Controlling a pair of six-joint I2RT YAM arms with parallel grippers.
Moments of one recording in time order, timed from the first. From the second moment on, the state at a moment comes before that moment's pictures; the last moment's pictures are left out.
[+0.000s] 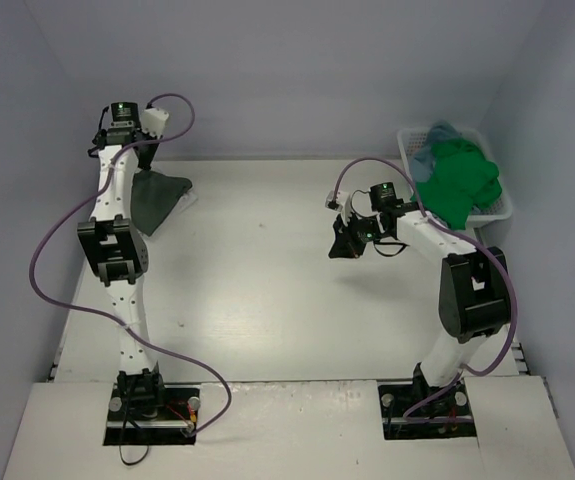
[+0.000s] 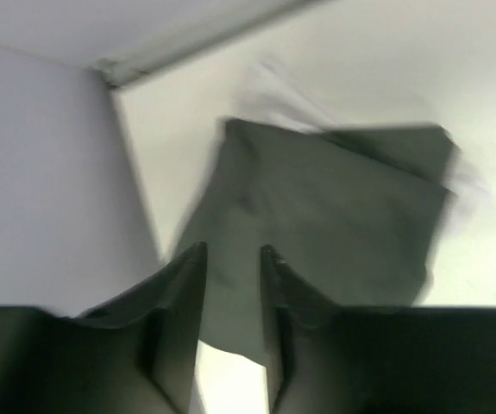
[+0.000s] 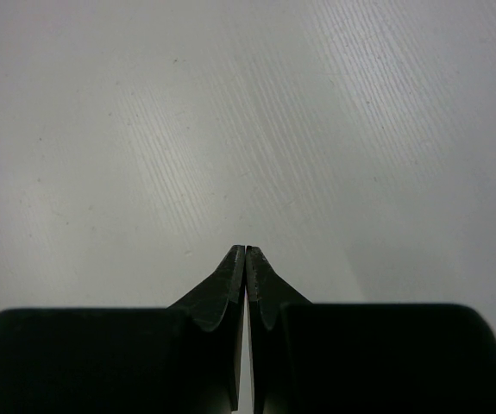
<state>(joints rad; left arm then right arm) 0.11 2.36 2.47 -0.86 0.00 0.49 0.23 1.73 1.16 -0.53 -0.82 -0.60</state>
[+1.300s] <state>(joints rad) 0.13 2.64 2.56 -0.84 0.03 0.41 0.23 1.73 1.16 -0.53 -0.82 -0.61</state>
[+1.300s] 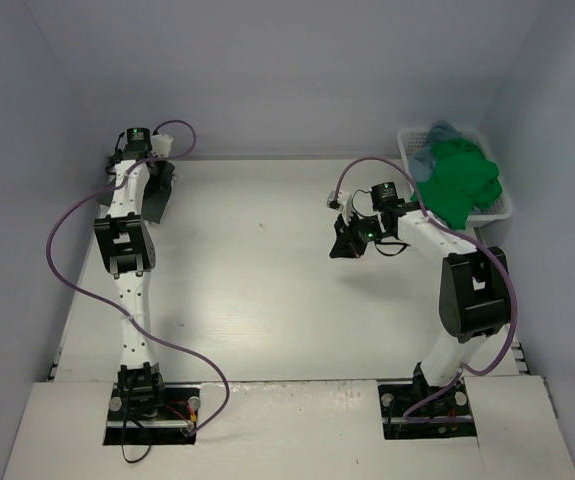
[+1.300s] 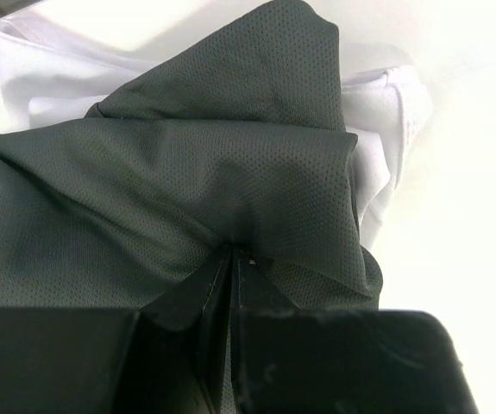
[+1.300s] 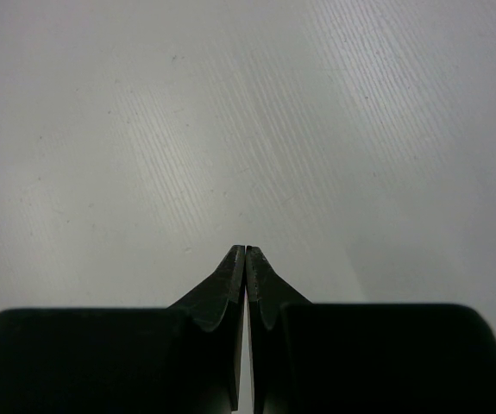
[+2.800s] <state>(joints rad) 0.15 1.87 2.26 -1.03 0.19 0.23 0.22 1.62 1.28 -0.53 -0.49 -0.44</state>
